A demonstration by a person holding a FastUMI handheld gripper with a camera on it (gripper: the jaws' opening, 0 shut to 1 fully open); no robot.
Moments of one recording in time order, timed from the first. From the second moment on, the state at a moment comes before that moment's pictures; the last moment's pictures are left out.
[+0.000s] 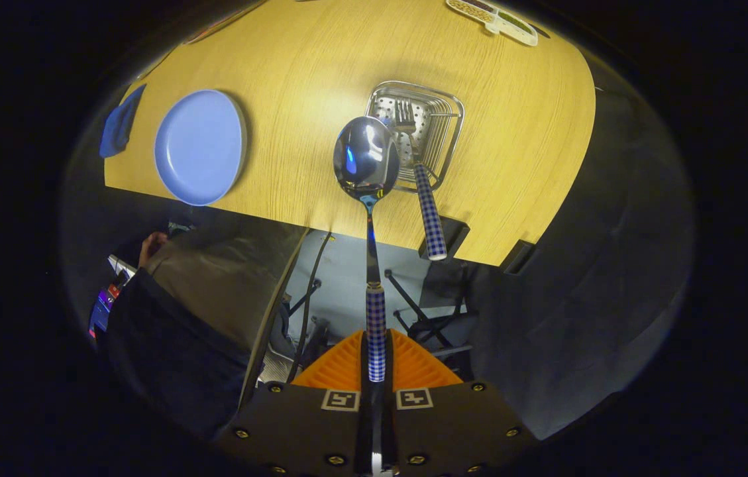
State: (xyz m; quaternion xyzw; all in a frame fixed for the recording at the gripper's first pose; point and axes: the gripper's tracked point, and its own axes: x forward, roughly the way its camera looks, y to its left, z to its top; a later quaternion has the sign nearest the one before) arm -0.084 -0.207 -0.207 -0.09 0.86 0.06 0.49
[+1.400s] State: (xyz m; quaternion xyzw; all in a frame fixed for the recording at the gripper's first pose) arm -0.021 -0.245 -0.230 -0.25 0.92 0.02 0.31
